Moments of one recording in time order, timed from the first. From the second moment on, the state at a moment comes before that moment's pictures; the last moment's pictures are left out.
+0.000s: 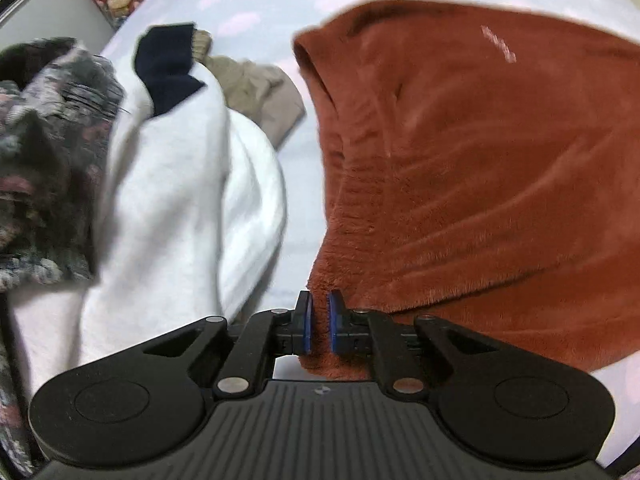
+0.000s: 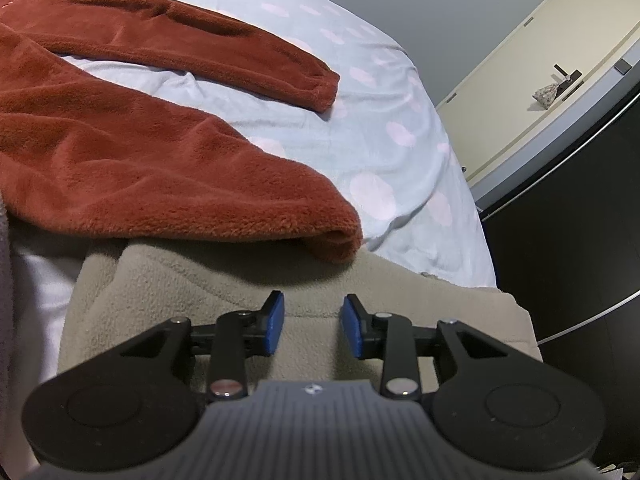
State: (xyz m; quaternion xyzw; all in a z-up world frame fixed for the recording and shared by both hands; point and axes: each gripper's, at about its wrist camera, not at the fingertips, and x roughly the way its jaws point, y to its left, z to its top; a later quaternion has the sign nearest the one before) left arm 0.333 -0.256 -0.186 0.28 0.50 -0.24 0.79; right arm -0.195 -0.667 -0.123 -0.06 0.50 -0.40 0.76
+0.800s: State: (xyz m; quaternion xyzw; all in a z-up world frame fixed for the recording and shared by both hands) left arm 0.201 -0.286 -0.198 0.60 0.28 -0.45 0.60; right arm -0.167 -0.653 -0.126 -0.29 0.54 -0.28 0.74
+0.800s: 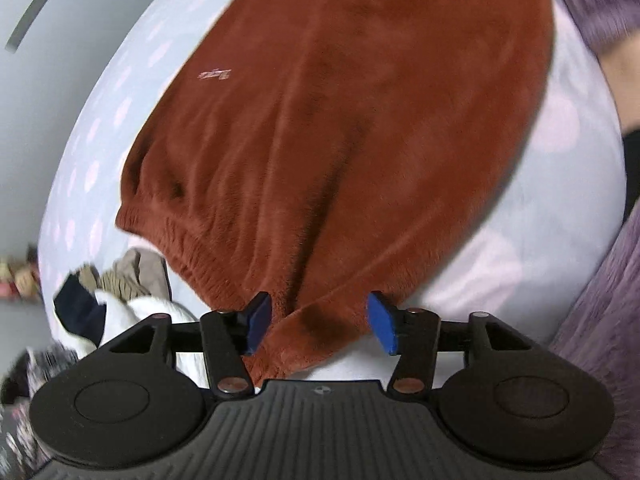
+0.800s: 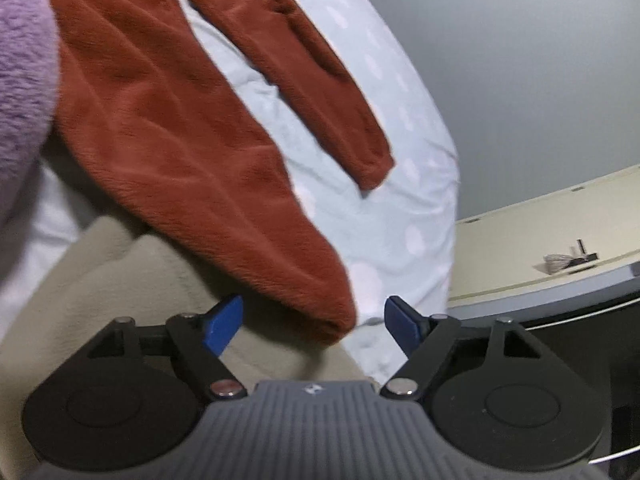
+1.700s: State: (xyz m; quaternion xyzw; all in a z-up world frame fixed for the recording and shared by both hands) left arm 0.276 -0.304 -0.093 0.36 0.30 -0.40 0.79; right arm -0.107 -0.725 -0.049 -0.16 0.42 -0.45 0.77
